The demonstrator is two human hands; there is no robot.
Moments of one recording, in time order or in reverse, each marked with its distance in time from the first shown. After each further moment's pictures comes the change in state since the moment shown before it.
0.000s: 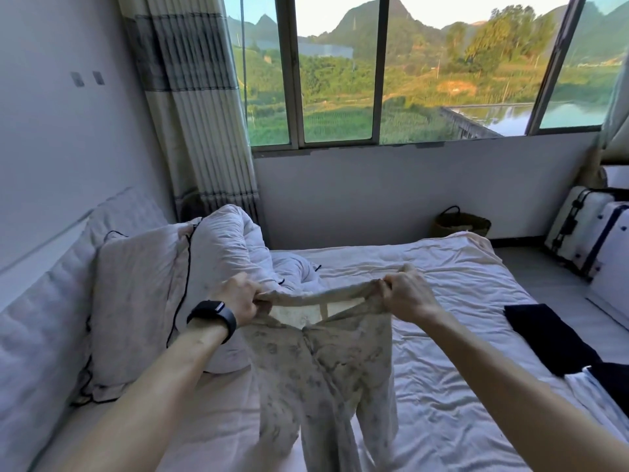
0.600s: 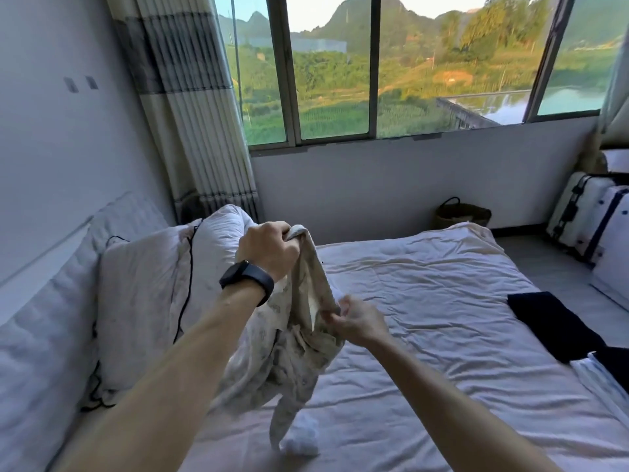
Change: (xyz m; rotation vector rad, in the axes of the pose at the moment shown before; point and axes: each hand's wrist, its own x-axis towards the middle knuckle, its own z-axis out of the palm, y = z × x) left_hand 0.011 0.080 -0.055 -0.265 0.448 -0.011; right_hand -0.027 -0.067 0.069 0.309 -0.194 0.188
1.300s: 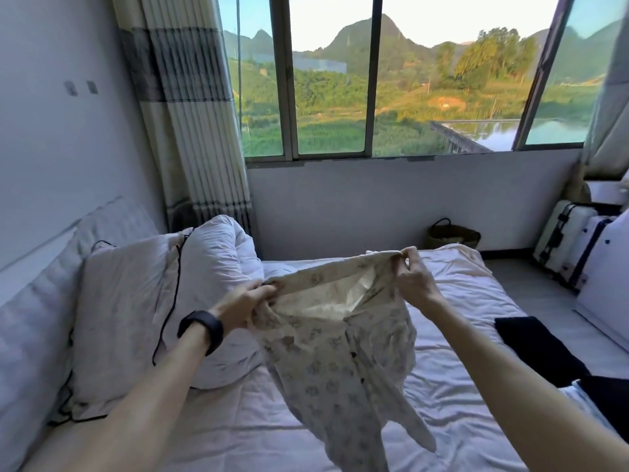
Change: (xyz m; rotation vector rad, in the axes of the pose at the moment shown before) left_hand -0.022 -0.060 0.026 -0.849 -0.581 -0.394; right_hand 0.047 0.037 -0.127 0.342 0.380 -0.084
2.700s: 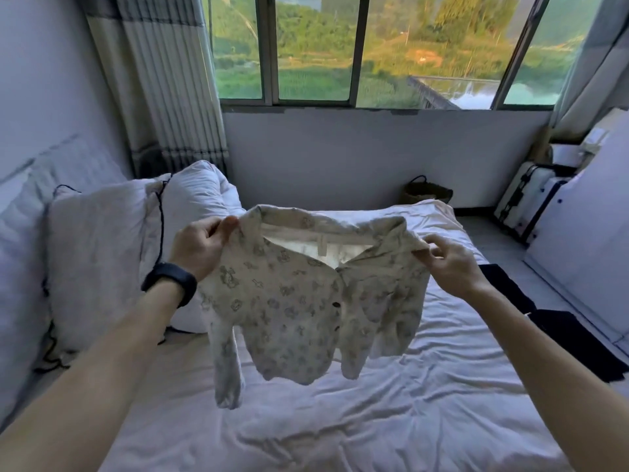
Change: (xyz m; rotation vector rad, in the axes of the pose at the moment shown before) left_hand -0.018 -0.045 -0.088 0.463 0.386 0.404; right_hand -0.094 0.013 -0.031 -0.258 -0.073 -0.052
